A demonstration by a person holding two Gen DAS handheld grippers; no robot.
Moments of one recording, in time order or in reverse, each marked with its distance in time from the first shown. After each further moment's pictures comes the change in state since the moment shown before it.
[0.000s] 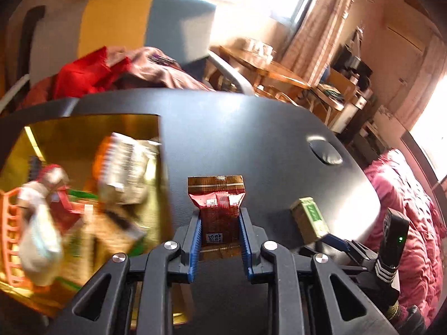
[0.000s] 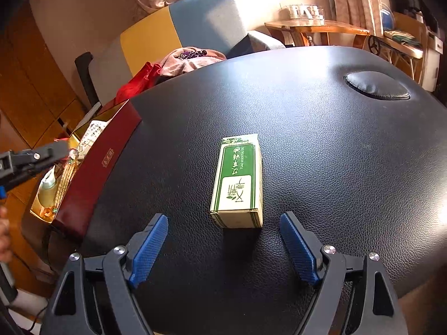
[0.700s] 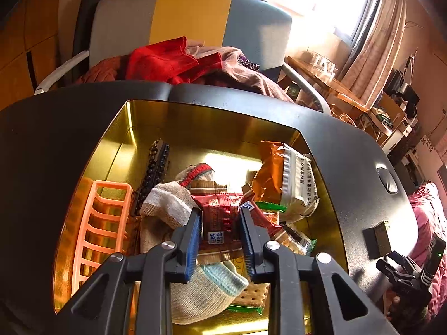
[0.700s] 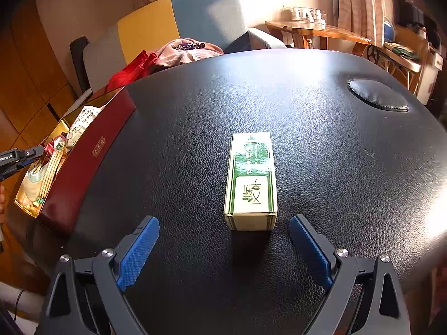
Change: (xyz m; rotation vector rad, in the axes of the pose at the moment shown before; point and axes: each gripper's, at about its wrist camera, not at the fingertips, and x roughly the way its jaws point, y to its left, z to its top) left arm -0.014 0.150 0.003 -0.147 -0.006 0.194; right arm 0.010 0.016 -0.001 -0.056 0.027 -0.087
